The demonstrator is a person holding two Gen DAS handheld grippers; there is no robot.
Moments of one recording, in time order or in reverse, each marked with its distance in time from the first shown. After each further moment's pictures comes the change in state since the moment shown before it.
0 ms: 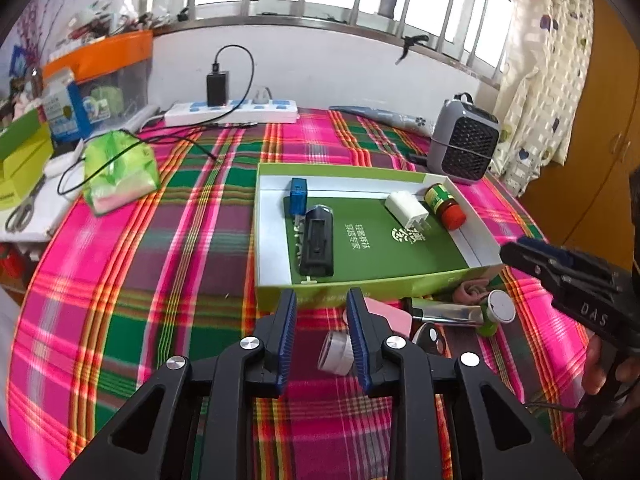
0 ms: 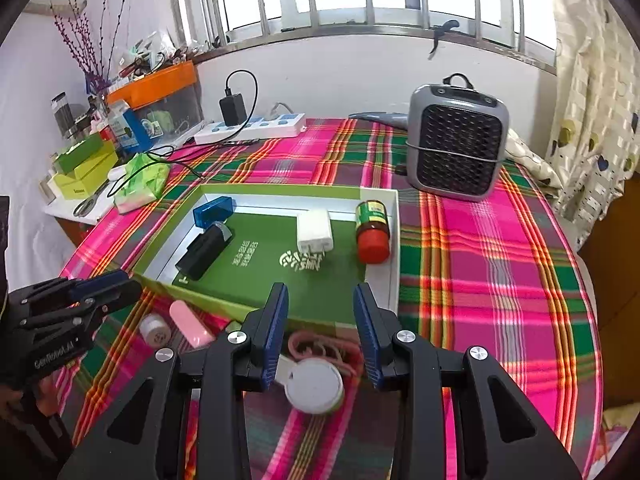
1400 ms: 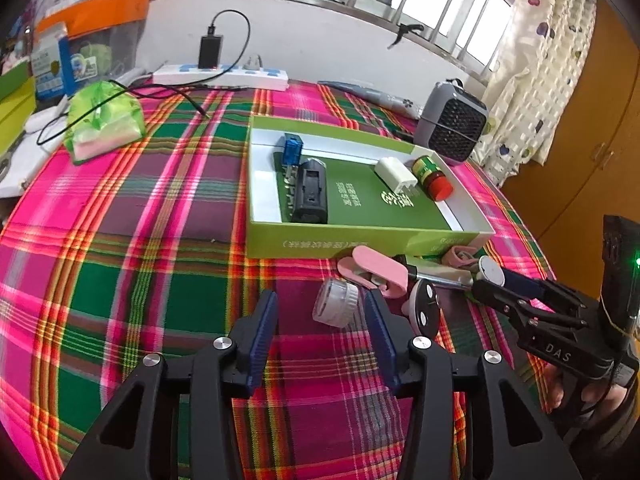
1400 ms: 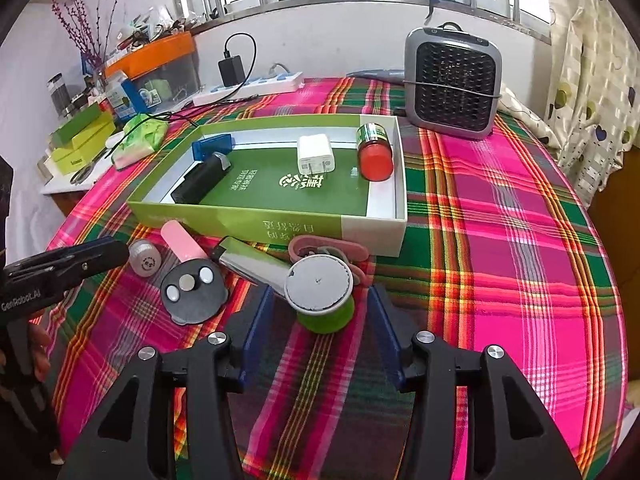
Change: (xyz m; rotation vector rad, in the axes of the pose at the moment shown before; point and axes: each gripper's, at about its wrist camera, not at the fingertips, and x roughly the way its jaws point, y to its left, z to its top) left arm 0.010 0.012 -0.027 -0.038 0.071 -0.121; right arm 0.014 0.004 -0.049 0.009 0.091 -0.002
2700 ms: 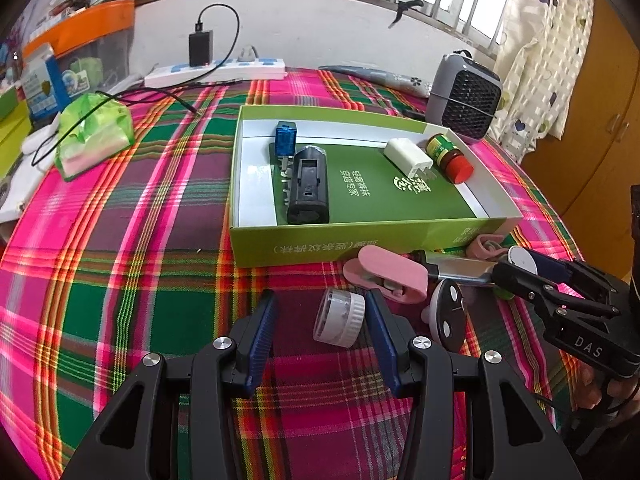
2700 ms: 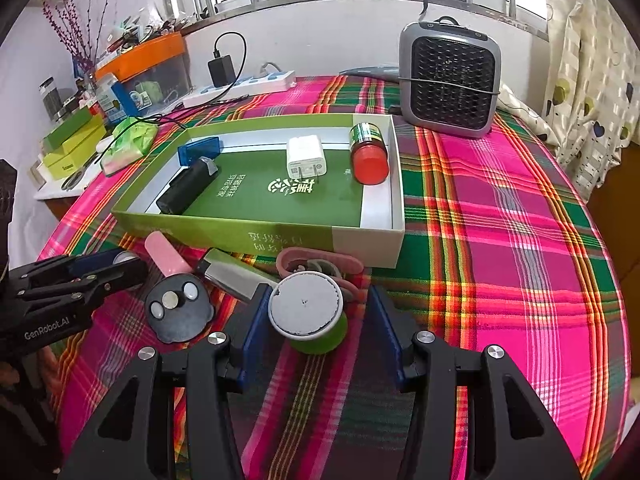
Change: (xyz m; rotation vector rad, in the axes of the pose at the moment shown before) left arm 0.026 -0.011 0.006 0.068 0.035 0.088; right arm 0.008 -0.004 0.007 0.014 -0.002 -0.015
